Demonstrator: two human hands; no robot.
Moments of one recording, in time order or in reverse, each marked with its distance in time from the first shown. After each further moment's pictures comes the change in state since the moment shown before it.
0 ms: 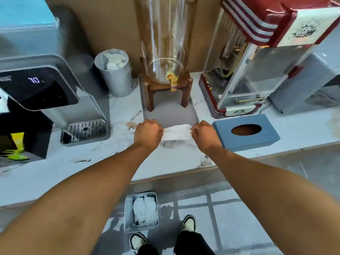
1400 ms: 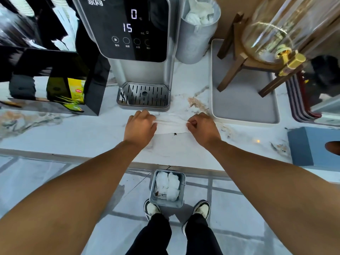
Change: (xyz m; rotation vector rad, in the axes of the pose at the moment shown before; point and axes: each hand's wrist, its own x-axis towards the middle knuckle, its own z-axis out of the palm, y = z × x) left_hand -0.086 -0.244 0.068 -0.116 0.044 -0.291; right_hand 0.045 -0.175 0.170 0.124 -0.203 -0.167
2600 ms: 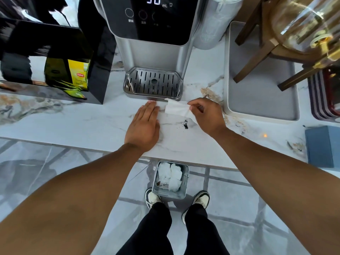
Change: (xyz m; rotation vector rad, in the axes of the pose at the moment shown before) left_hand -0.021 -0.032 0.039 -0.094 0.100 0.117; right_hand 0.030 -0.018 0.021 0.239 0.122 -0.081
